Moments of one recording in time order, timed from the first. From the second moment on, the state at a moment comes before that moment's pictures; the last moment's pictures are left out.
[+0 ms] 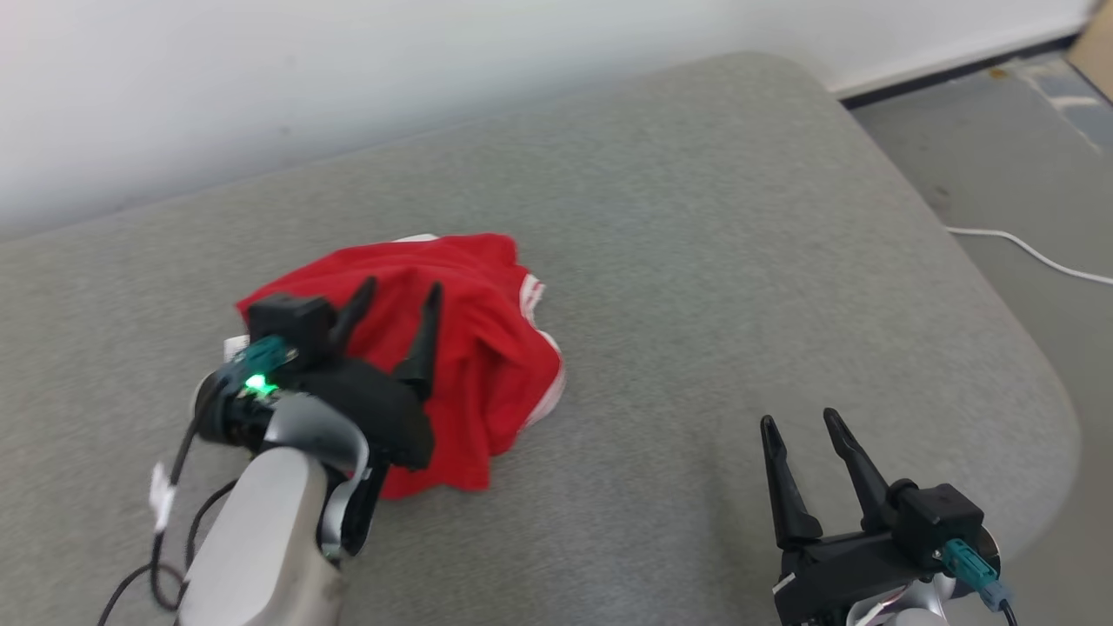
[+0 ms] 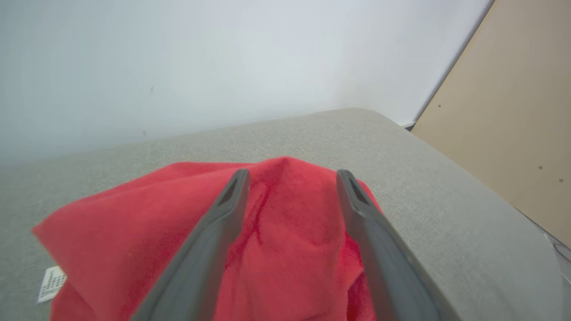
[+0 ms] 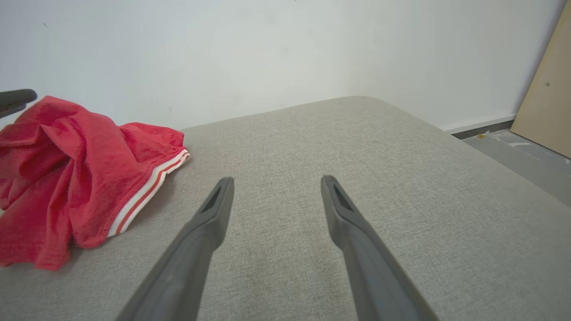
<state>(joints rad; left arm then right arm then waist) -0.58 0.09 -0.27 0.47 -0.36 -0.04 0.03 -0.17 -0.05 0.13 0.33 0.21 0.13 -0.26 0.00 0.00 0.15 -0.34</state>
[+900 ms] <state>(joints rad) 0.01 0.10 0.01 0.13 -0.28 0.02 -0.26 -0.07 -0.05 0.03 0.33 0.11 0.13 -0.26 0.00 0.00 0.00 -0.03</state>
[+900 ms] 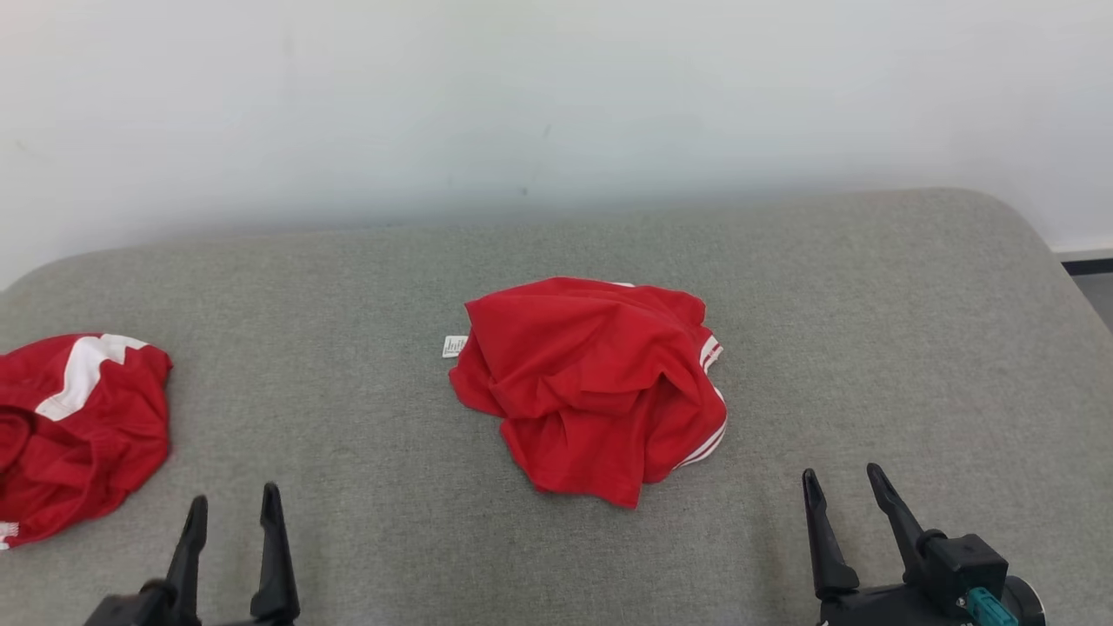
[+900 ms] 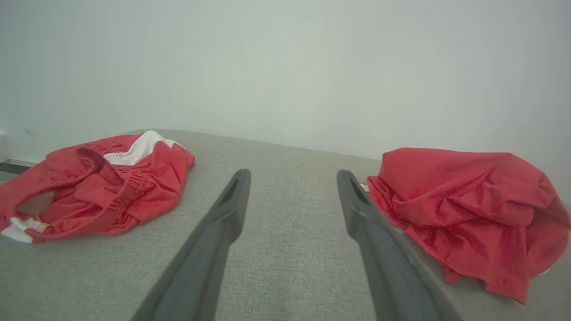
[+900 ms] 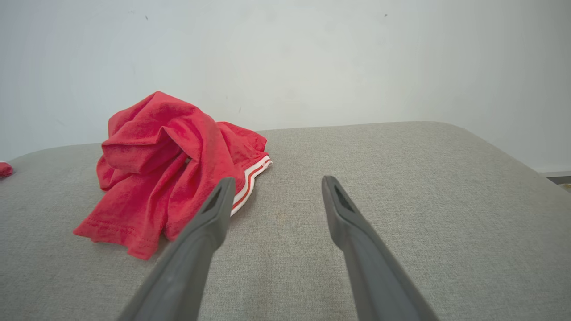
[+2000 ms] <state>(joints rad) 0.07 0.05 0.04 0.13 -0.16 -0.05 -0.26 -0.10 -0.05 0.06 0.38 0.13 0.13 -0.26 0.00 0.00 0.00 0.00</state>
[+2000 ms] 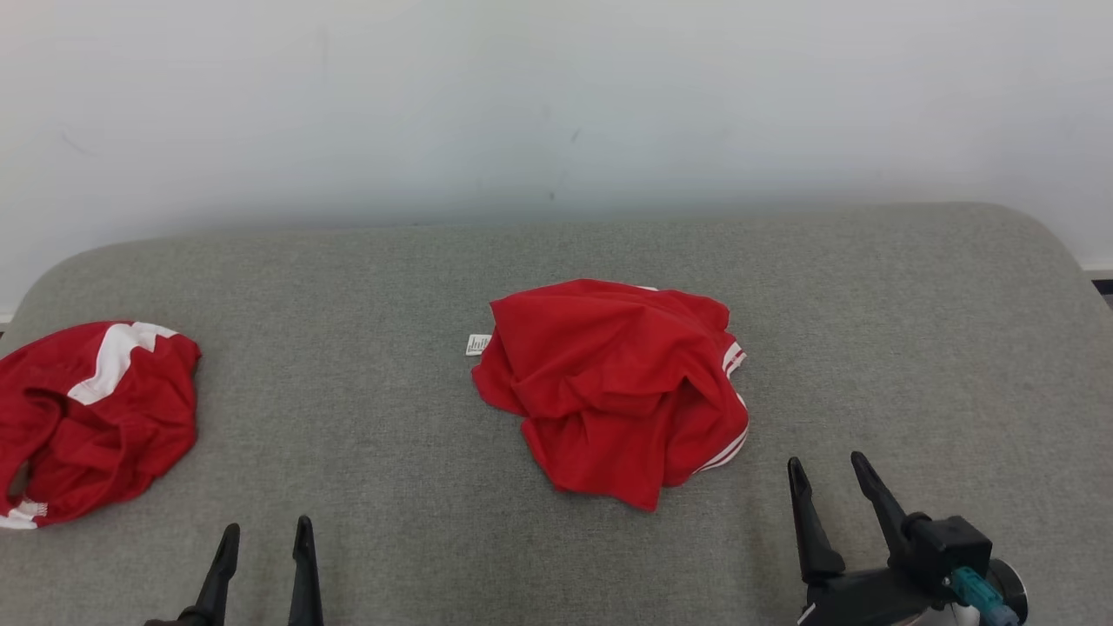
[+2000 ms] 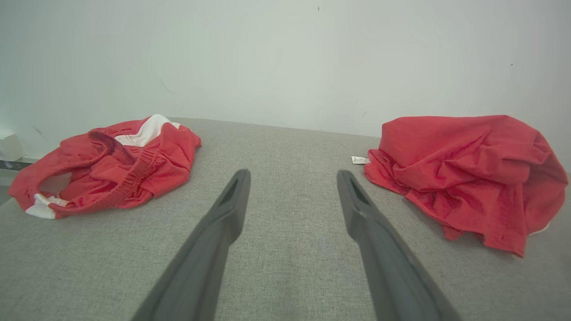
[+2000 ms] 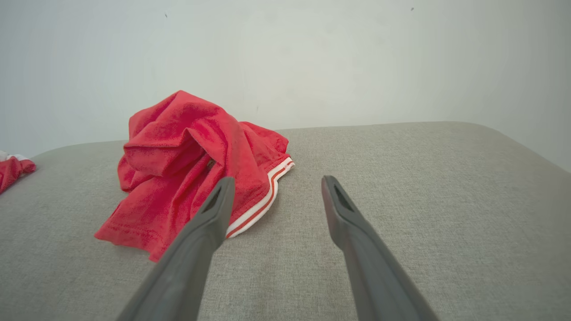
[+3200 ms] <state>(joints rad) -0.04 0.05 -0.04 0.11 -0.19 -0.03 -0.26 -0.56 -0.05 0.03 0.91 0.10 0.13 0.04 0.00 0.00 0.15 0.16</state>
